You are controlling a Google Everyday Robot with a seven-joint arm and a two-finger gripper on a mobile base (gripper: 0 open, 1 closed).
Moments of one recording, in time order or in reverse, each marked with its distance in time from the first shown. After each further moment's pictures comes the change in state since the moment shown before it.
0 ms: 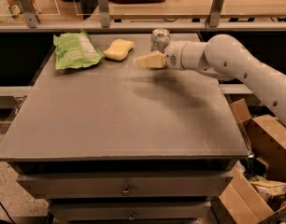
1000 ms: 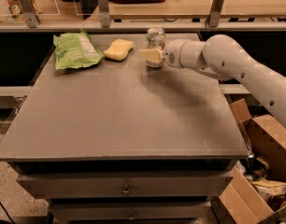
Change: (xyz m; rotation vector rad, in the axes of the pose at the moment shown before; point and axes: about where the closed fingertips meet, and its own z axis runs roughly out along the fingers) arm -0.009 -0.007 0.006 0.021 -0.039 0.002
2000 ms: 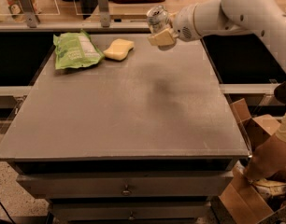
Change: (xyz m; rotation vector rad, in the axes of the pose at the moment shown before) arm -0.061 0.013 -0.050 -0.125 0.204 -0.392
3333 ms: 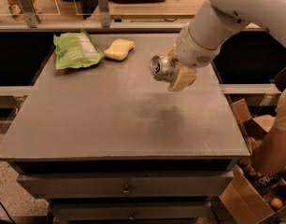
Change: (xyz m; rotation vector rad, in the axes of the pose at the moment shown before) arm 0.059 0.133 -0.084 -0.357 0.542 -0.548
